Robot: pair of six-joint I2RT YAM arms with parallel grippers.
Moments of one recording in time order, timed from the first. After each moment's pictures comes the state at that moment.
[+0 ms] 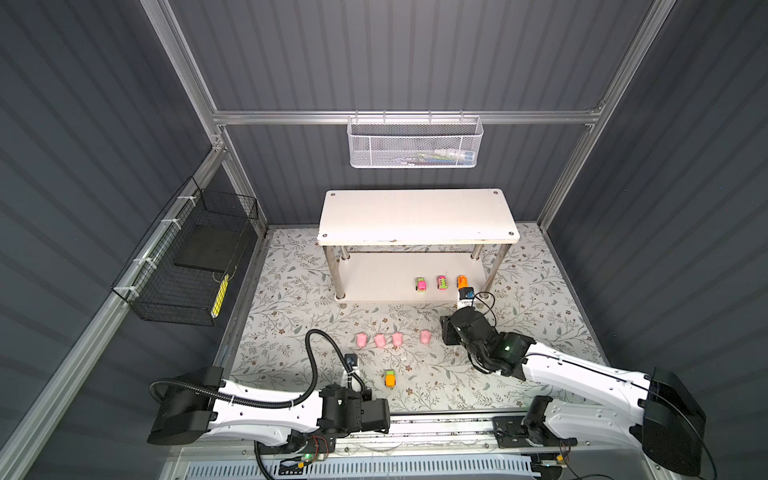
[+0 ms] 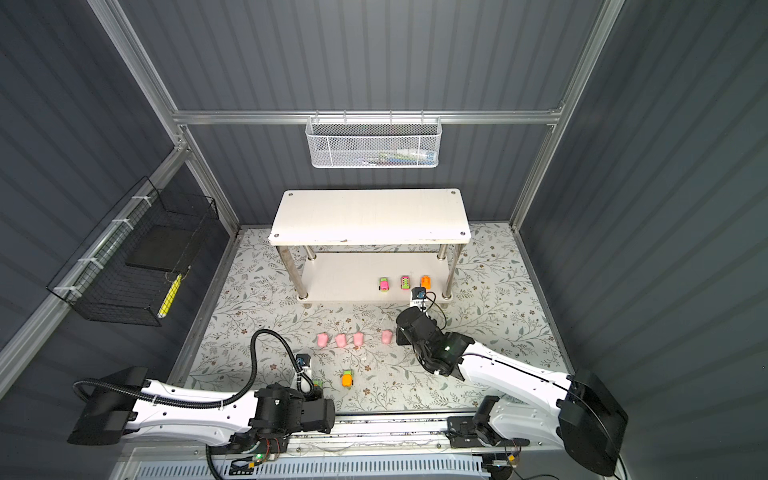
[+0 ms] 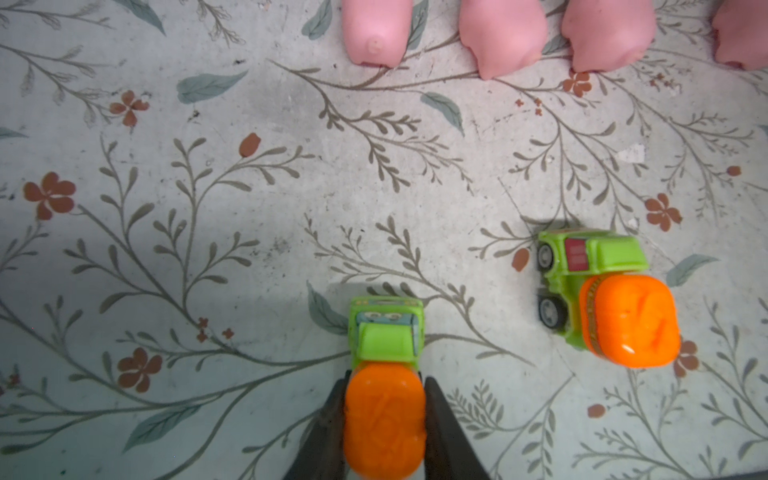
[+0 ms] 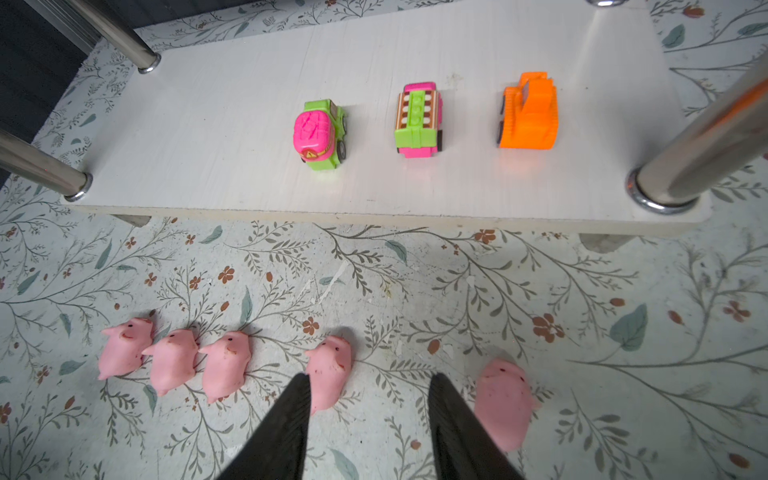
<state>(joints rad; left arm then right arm) -1.56 1.09 0.45 -0.78 -0.57 -1.46 0.88 1.14 0.63 -0.22 0.43 0.65</state>
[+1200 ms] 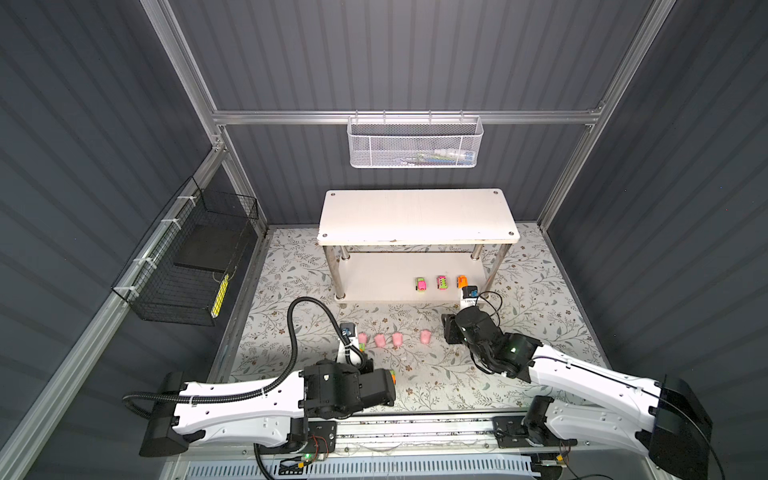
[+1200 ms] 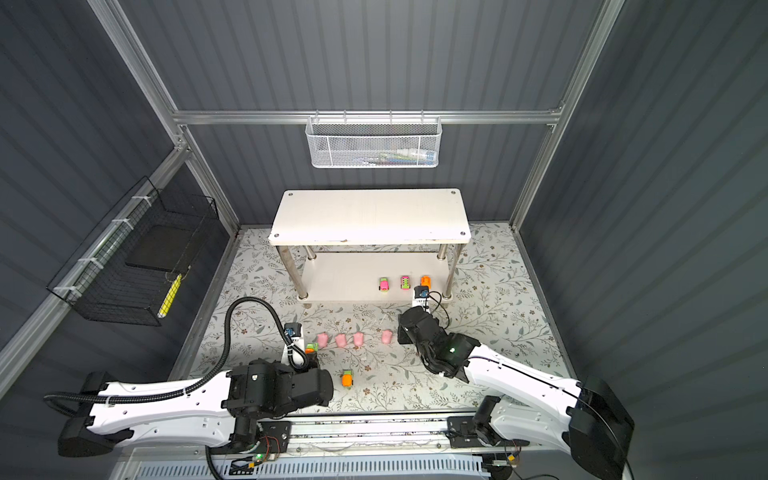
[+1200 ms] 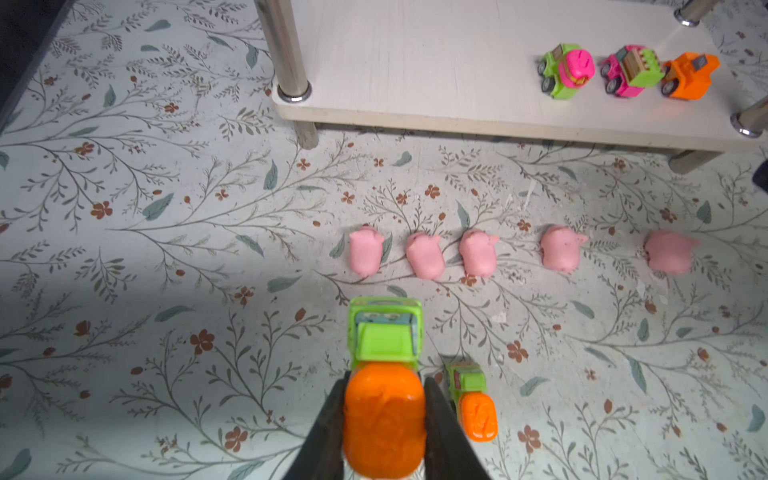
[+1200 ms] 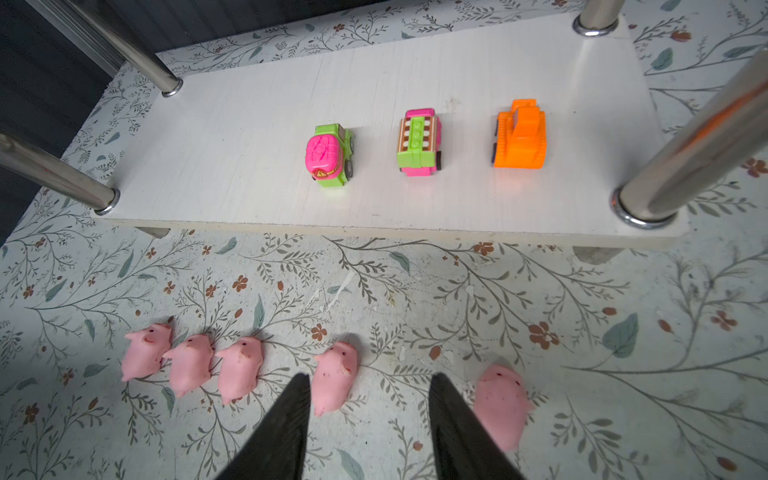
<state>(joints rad) -1.41 1.01 0.82 -1.06 -0.80 -1.26 0.88 1.08 0.63 -0.23 0.44 0.64</state>
